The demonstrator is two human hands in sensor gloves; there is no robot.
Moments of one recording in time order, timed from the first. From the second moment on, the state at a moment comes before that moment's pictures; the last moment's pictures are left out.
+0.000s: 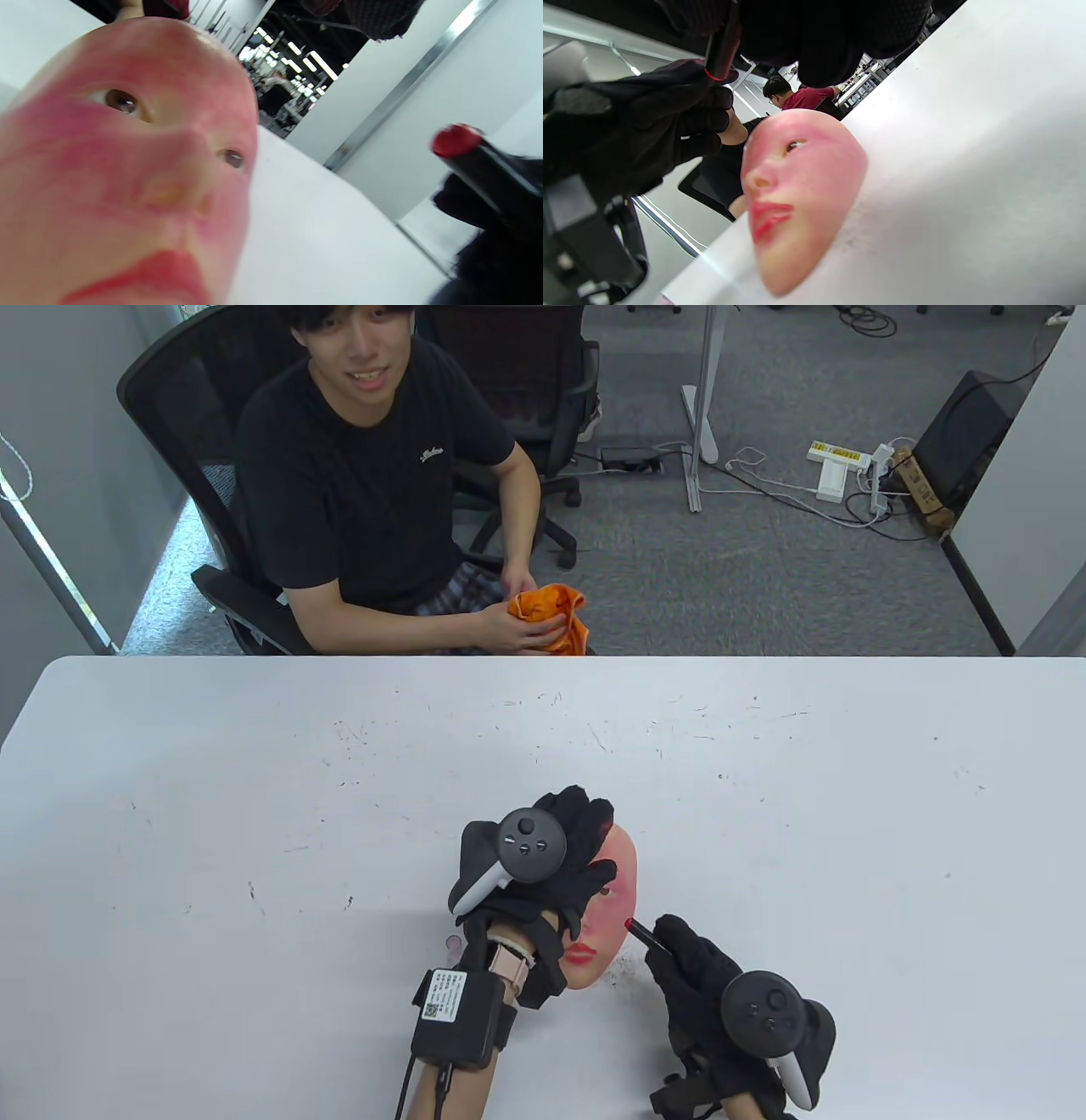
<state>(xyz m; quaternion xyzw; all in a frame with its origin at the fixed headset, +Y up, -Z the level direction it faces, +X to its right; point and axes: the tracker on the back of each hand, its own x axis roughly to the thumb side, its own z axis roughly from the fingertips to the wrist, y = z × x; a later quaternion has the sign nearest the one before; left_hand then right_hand) -0.058 -0.708 -0.351 -0.08 -0.22 0.33 0.91 0.172 -0.749 -0.232 0.02 -0.06 0.90 0.44</state>
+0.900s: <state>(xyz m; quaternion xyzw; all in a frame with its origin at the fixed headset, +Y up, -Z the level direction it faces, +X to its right) -0.064 -0.771 -0.272 -0.07 -0.25 0.71 0.66 0.133 -0.757 -0.227 0.18 0.07 0.84 0.50</state>
